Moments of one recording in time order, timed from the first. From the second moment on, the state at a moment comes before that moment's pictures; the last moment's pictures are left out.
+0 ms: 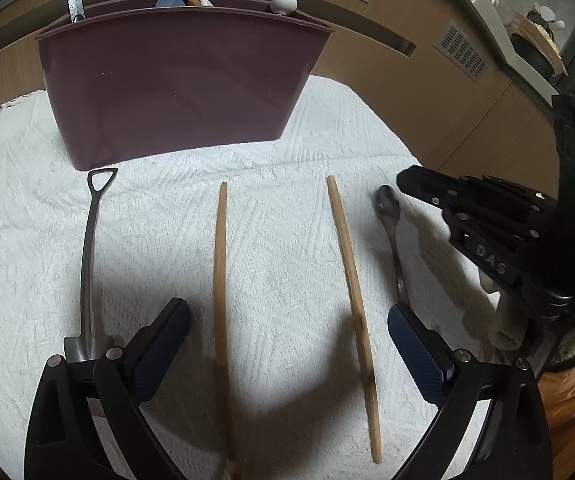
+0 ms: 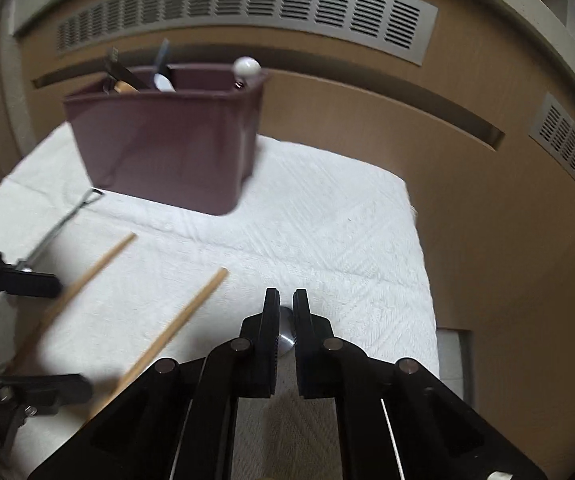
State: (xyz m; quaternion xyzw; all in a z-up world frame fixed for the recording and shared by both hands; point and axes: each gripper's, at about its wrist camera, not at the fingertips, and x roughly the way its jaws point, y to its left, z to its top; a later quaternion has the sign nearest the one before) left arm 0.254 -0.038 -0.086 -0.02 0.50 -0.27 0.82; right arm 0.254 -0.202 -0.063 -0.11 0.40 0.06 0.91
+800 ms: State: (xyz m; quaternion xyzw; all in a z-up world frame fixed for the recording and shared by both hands) left arm 0.254 -0.029 -0.086 -0.05 0.51 -0.28 0.81; right arm 0.244 -0.213 -0.072 -0.10 0.45 0.02 0.89
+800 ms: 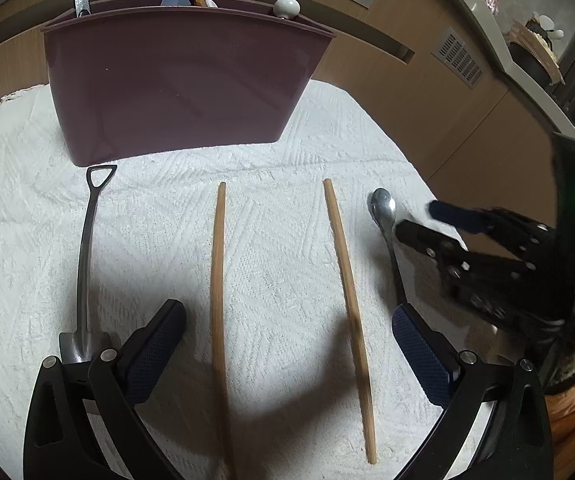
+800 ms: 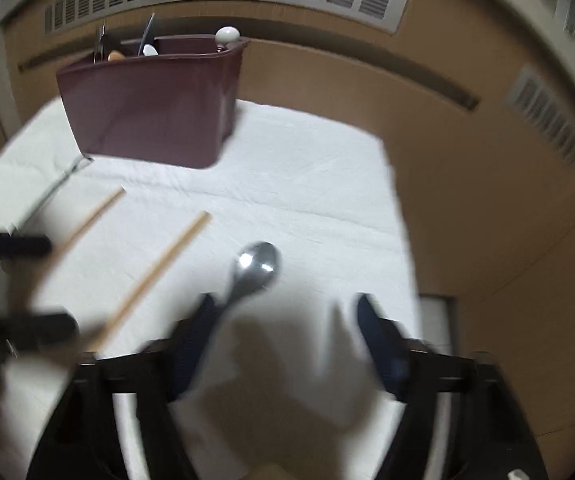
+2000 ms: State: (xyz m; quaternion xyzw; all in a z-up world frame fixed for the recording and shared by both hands) left arm 0.285 -0.056 -0.078 0.07 0.52 -0.18 0.83; right arm 0.215 -0.211 -0.020 -0.01 0.33 0.08 0.94
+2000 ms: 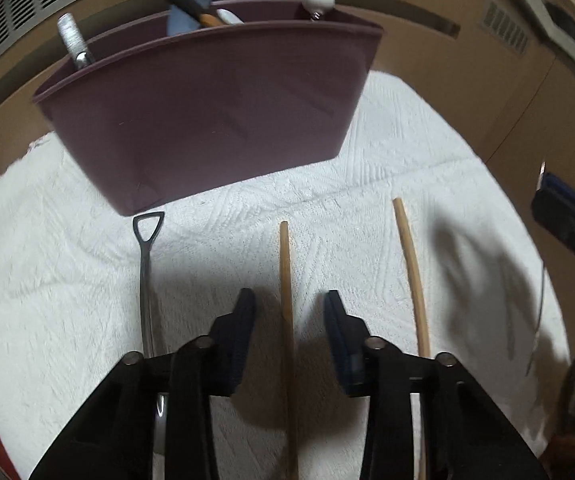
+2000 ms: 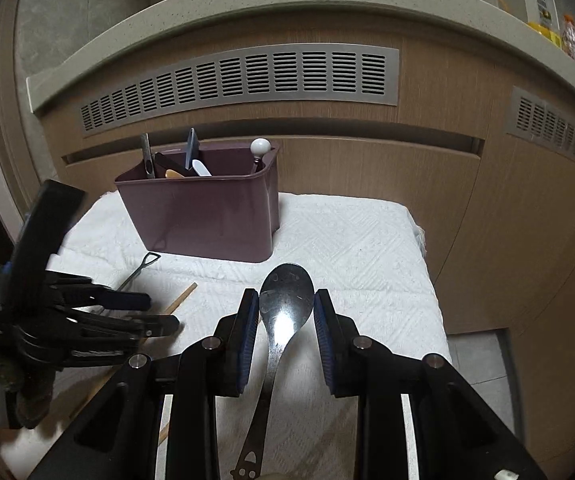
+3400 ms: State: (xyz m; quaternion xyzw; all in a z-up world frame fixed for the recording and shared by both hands) left arm 0.227 0.010 0.180 -0.03 0.13 -0.17 0.98; right arm 0.195 -0.179 0.145 -0.05 0.17 0.11 0.98
